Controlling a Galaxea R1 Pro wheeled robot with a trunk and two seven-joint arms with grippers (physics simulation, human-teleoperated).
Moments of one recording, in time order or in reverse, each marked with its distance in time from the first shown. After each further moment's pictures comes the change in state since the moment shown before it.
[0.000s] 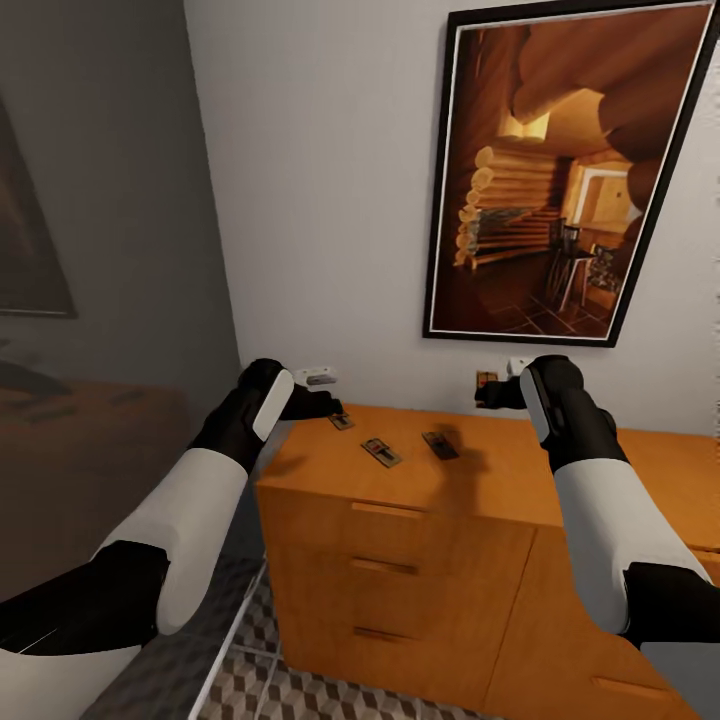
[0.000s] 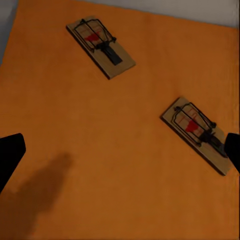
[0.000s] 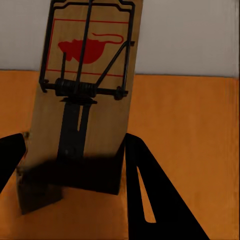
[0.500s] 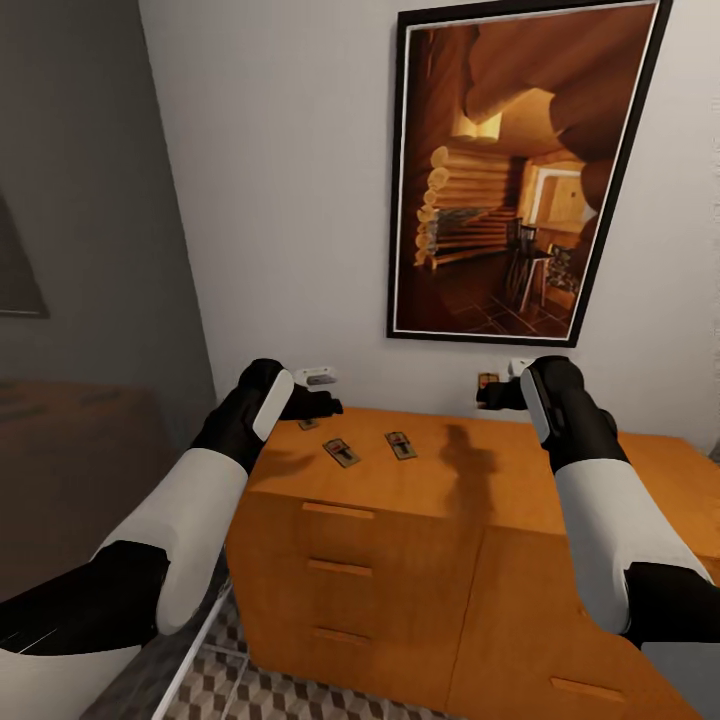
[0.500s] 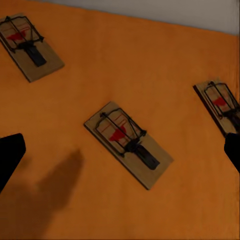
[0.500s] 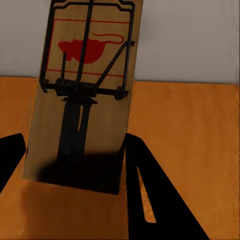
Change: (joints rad) left arm 0.000 0.000 0.000 0.000 0.000 0.000 0.000; right arm 0.000 -0.004 0.000 0.005 0.006 0.000 -0.003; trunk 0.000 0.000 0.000
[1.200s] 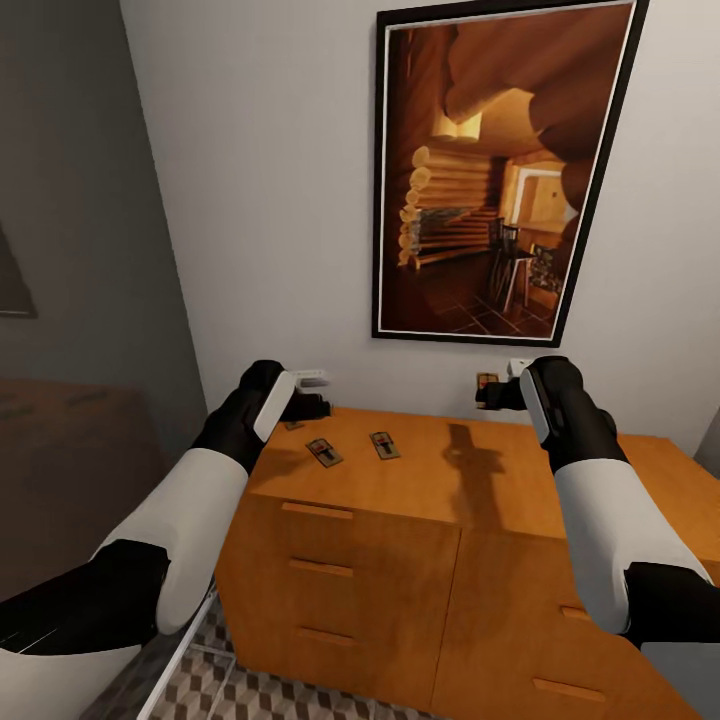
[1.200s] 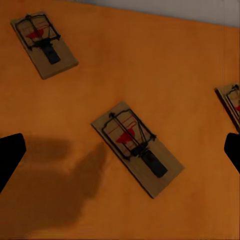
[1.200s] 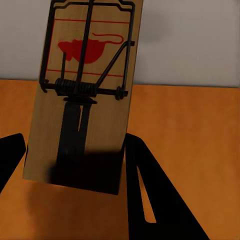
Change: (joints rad) left arm -0.002 0.000 -0.002 0.013 -0.005 -0.009 0.137; right arm 0.000 0.002 0.002 0.001 -0.002 0.000 0.001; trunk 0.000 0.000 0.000
